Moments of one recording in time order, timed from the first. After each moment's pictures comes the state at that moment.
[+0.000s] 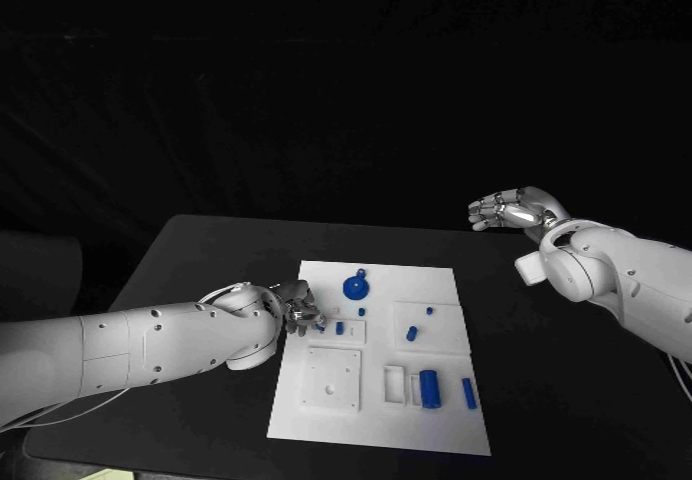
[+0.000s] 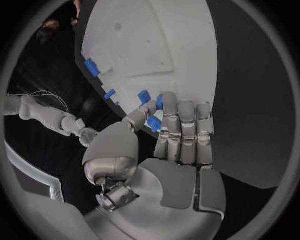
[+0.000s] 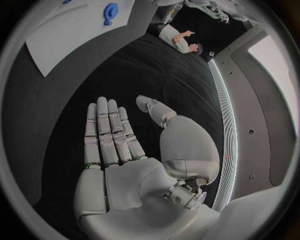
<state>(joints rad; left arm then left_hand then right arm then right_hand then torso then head) 1.17 -0.80 -0.22 1.43 -1.17 -0.32 -0.40 0.85 0.03 0.66 -0.29 0.33 1.12 0.07 0.33 0.68 1.37 -0.02 0.65 0.58 1.13 -0.09 1.20 0.48 0.02 0.88 -0.12 0.81 1.31 1.24 -0.60 0.04 0.97 -0.57 -0.23 0.16 0.98 -0.09 0.59 -0.26 0.43 0.82 0.21 0.27 0.42 1.13 0.15 0.09 0.11 0.99 0.13 0.33 0.50 0.27 0.69 0.25 0.30 0.92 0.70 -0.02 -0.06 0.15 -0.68</state>
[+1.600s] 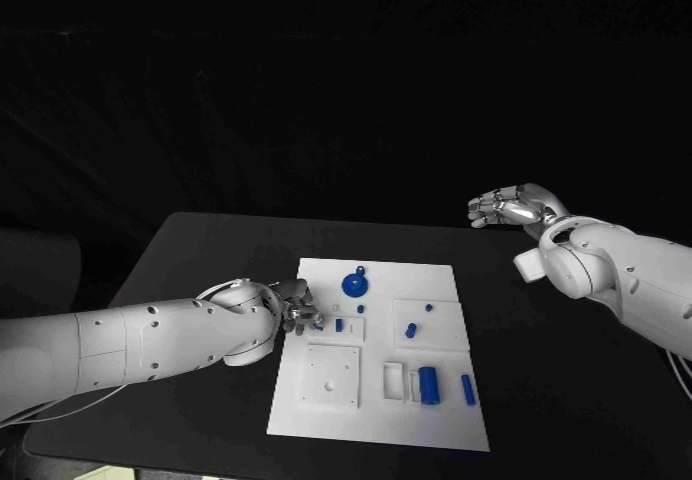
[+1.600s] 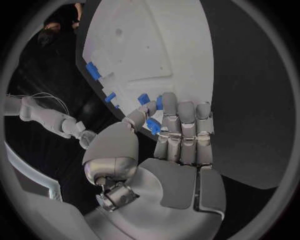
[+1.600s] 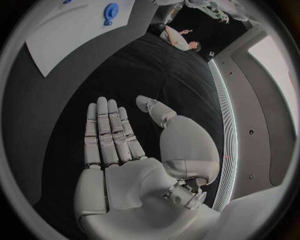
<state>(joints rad) 1.17 -0.81 -0.22 1.44 -1.18 -0.28 -0.41 0.85 0.03 0.66 -0.29 0.36 1.13 0.07 0.33 0.68 1.38 -0.03 0.65 0.60 1.14 -0.09 1.21 0.48 0.02 0.88 -0.12 0.81 1.31 1.24 -0.61 0.04 0.97 -0.57 -0.23 0.16 0.98 -0.09 0.59 -0.26 0.44 0.82 0.21 0.27 0.42 1.13 0.15 0.09 0.11 0.99 0.13 0.33 0.50 0.27 0.69 0.25 0.30 0.92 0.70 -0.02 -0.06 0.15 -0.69</state>
